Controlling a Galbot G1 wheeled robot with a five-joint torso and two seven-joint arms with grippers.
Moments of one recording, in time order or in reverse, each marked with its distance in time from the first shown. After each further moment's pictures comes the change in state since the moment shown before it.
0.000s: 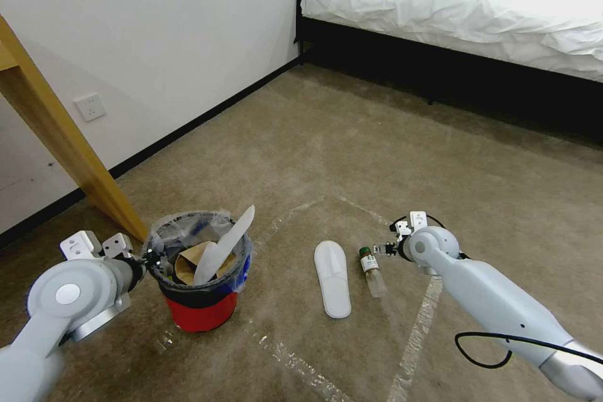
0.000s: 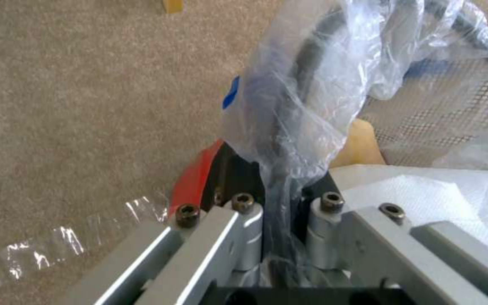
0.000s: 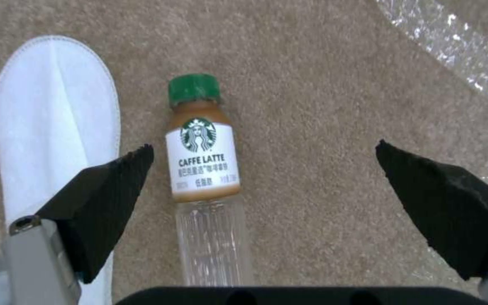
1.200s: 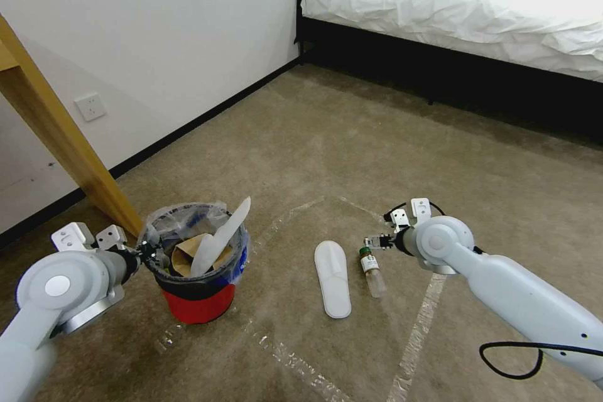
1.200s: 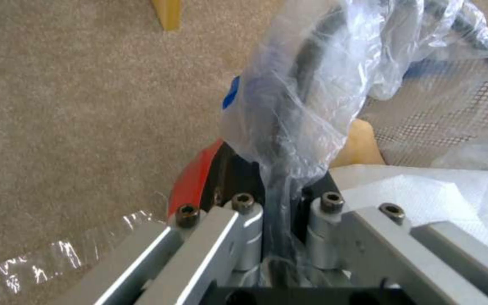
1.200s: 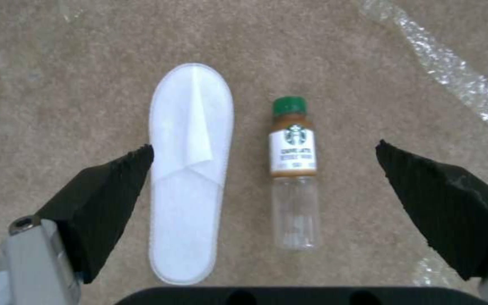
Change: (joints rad) left arm -0.025 0.025 -0.020 0.007 -0.033 0.002 0.002; right arm 0.014 -0.145 -0.047 0.396 0.289 -0.014 0.231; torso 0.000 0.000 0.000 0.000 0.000
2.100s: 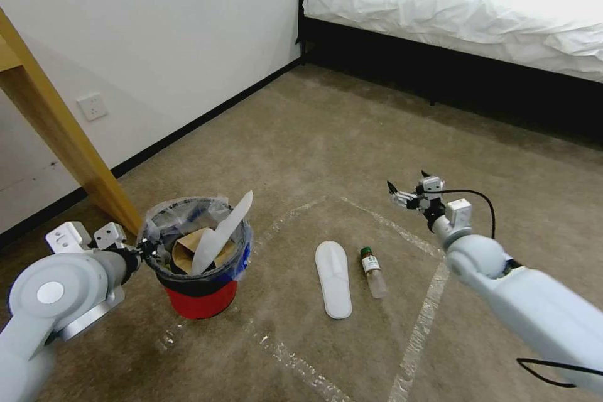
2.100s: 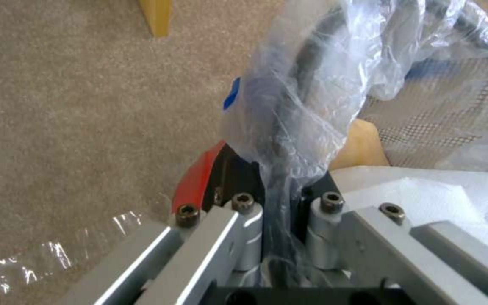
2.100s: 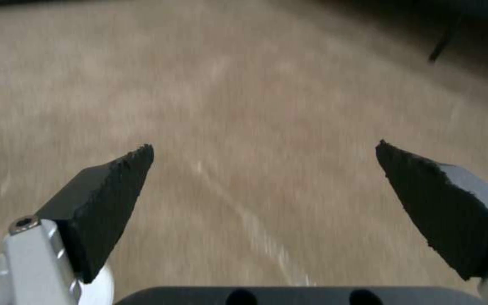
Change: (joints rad) left arm 0.008 -0.003 -0.020 -0.039 -0.012 -0.006 -0.013; right arm -0.117 -0.159 0.070 -0.127 -0.630 0.603 -0.533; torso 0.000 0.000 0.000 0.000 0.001
